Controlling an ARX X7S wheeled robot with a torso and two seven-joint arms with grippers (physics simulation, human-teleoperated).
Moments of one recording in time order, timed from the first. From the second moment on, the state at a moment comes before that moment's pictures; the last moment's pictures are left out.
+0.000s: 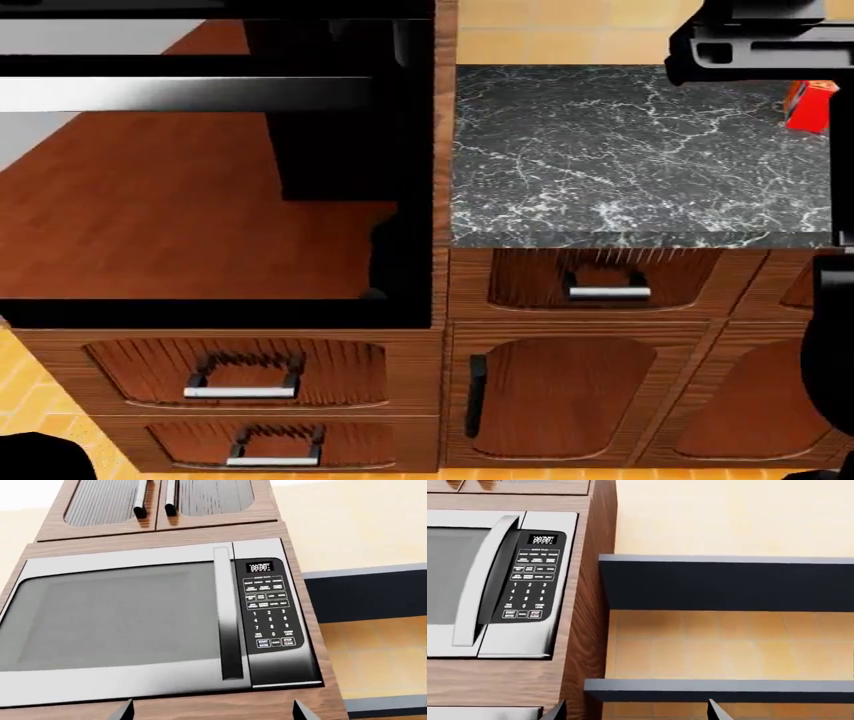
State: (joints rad) left arm -1.13 -0.40 -0.23 0.99 -0.74 -1.20 -0.37; right arm 0.95 0.29 0.11 -0.97 0.54 1.05 0.35
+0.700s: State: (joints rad) left arm -1.14 -0.42 -0.21 0.98 -0.79 -1.19 -0.42; right arm 0.95 0.31 0.13 -0.97 0.60 1.05 0.39
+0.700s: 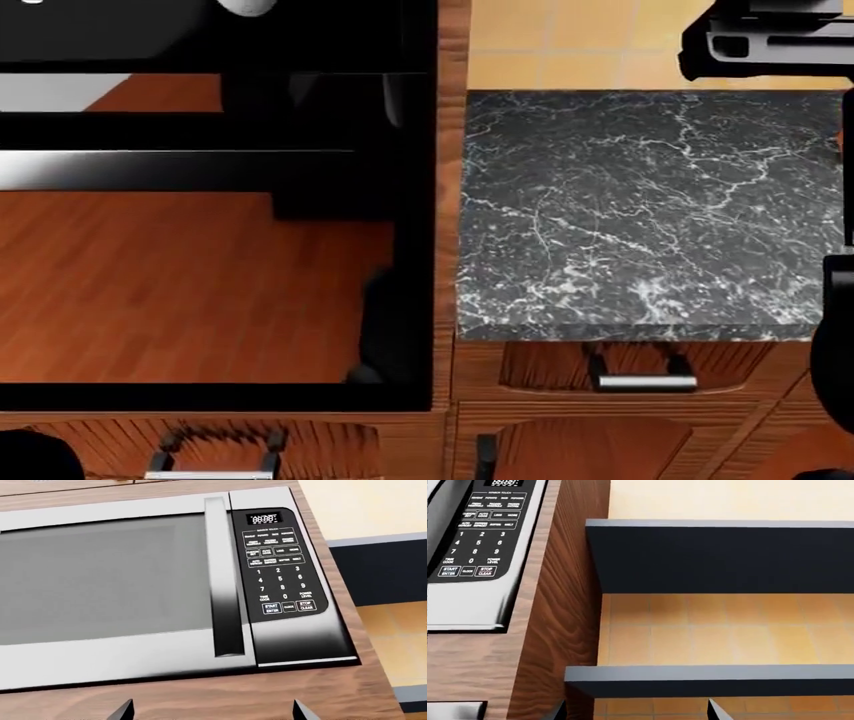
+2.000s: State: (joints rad) left arm -2.12 -0.38 0.32 -0.10 -0.65 -1.18 -0.22; right arm 1.01 0.35 0.16 -1.00 0.79 1.09 0.50
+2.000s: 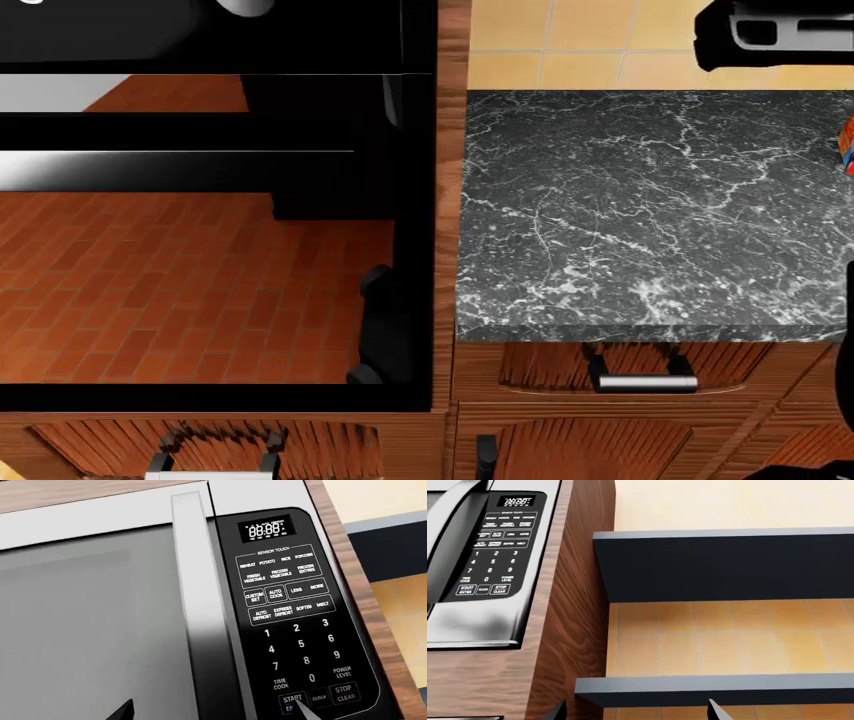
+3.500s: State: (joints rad) left arm -2.35 -0.11 0.40 -1.12 -0.18 -0.65 0.14; right arm 1.04 0.42 0.14 -0.97 0.87 1.05 0.59
